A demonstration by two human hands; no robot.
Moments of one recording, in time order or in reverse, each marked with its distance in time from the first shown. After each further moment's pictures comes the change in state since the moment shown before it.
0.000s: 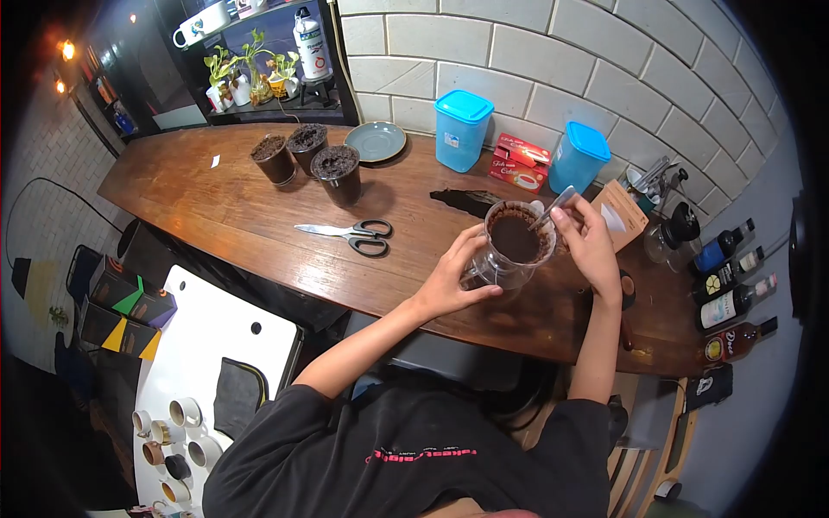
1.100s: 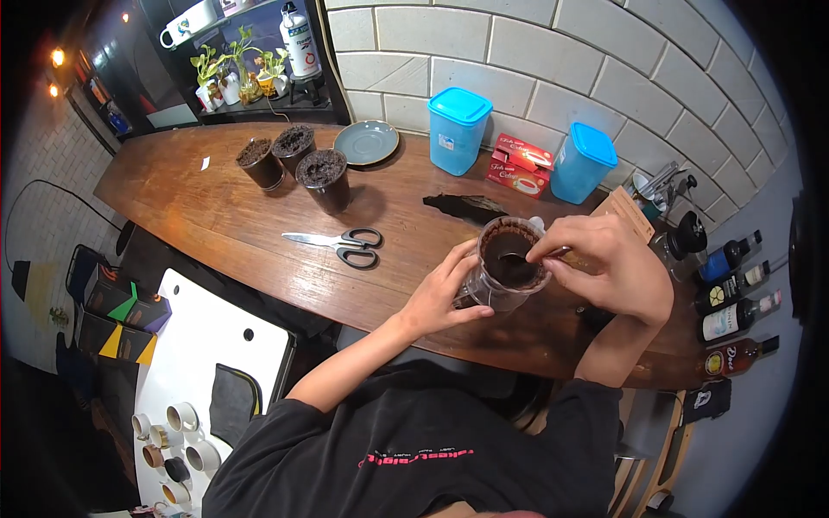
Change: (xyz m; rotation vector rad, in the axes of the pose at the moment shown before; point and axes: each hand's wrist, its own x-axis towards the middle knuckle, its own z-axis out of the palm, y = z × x) left_hand -0.002 0.004 -0.004 0.125 -0.054 -0.049; right_hand 0.017 -0.097 -0.015 -0.389 -0.500 -0.508
